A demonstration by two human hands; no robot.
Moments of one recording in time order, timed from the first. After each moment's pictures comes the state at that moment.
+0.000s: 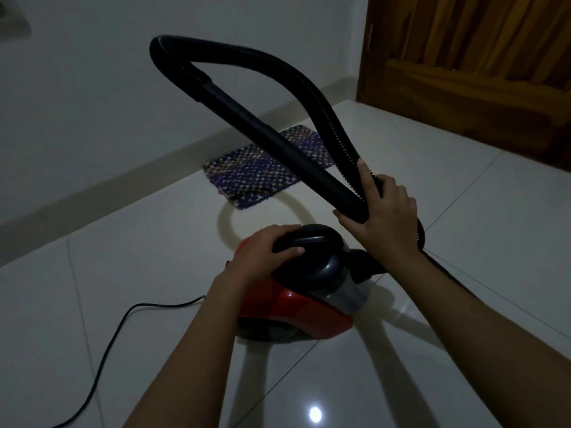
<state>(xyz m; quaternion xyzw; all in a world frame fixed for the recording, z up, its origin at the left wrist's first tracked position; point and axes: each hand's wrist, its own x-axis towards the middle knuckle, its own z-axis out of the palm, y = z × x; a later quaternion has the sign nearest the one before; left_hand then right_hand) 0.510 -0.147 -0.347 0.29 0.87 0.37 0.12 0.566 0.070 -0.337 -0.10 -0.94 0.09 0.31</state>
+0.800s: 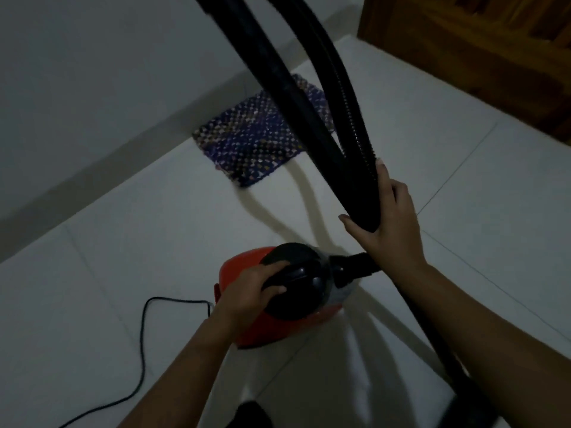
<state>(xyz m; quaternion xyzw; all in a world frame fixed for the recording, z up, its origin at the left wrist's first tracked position) 0.499 -0.211 -0.270 0.23 0.87 0.29 0.32 0.533 0.031 -0.245 -0.12 -0.94 0.26 0.20</state>
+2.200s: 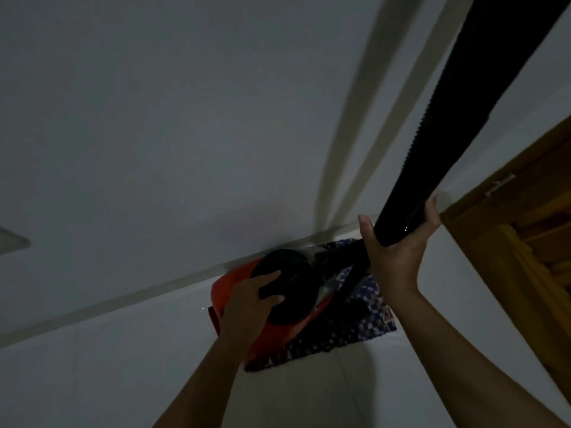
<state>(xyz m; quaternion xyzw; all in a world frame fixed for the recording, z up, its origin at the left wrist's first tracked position) -0.009 -0.092 -0.072 -0.12 0.85 0.49 0.16 -0.075 0.119 -0.041 -0.07 -0.81 0.53 0.26</state>
